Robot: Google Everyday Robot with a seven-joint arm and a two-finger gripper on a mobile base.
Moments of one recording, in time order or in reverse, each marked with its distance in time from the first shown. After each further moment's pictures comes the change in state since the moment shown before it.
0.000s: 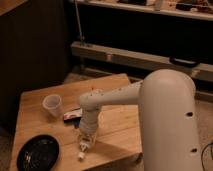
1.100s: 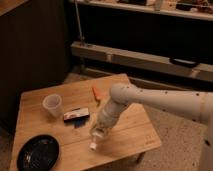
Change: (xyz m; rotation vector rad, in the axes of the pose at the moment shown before) arm -0.022 0.061 -0.123 0.410 0.048 -0.038
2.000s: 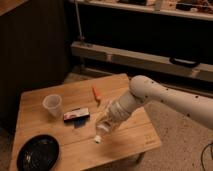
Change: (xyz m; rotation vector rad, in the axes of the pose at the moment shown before) arm -0.011 -0.004 -0.046 0.126 0.010 -0.027
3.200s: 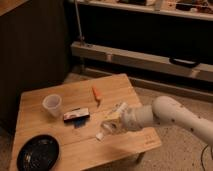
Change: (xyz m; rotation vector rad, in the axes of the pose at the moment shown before) arm -0.007 0.018 -0.032 0.443 0.223 0.041
